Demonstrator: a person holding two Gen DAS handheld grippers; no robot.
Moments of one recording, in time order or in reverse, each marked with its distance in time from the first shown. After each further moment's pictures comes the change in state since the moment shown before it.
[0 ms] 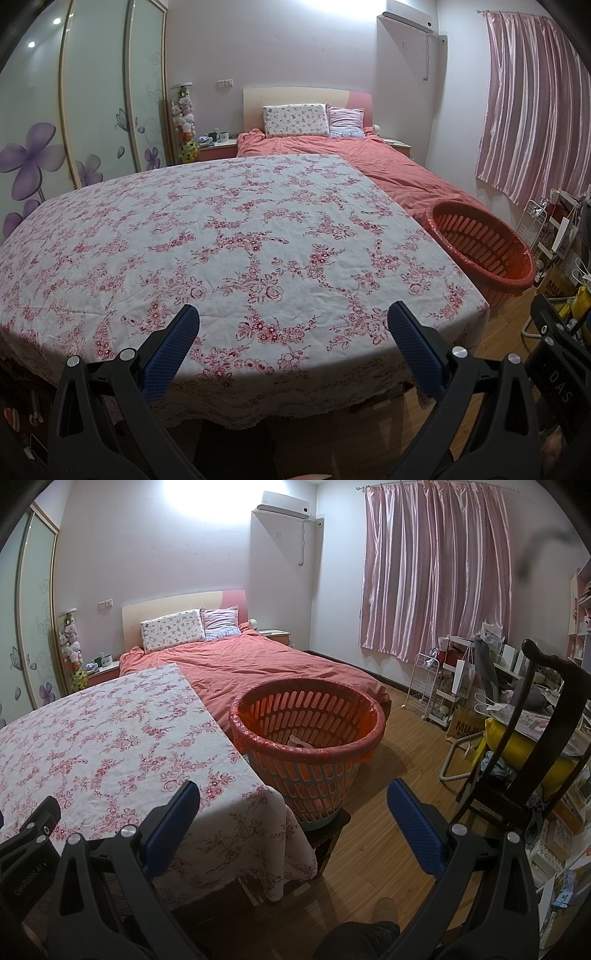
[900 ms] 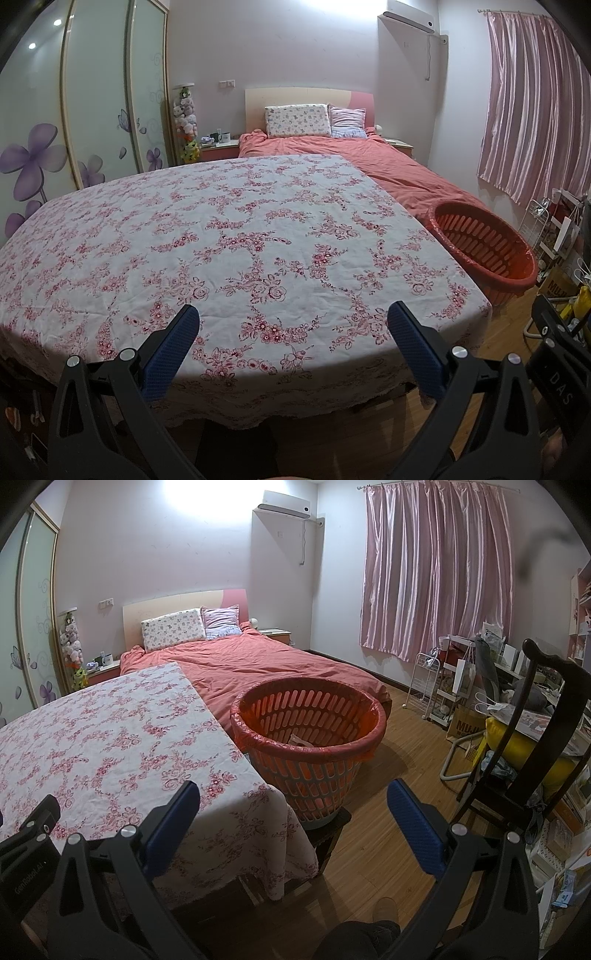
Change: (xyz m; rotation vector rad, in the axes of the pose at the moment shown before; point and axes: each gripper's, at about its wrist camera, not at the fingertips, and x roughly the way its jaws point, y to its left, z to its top) left arm 0.000 0.002 -0.001 -0.002 0.004 0.009; right arm 0.000 -0.001 0.001 0.001 0.002 0.000
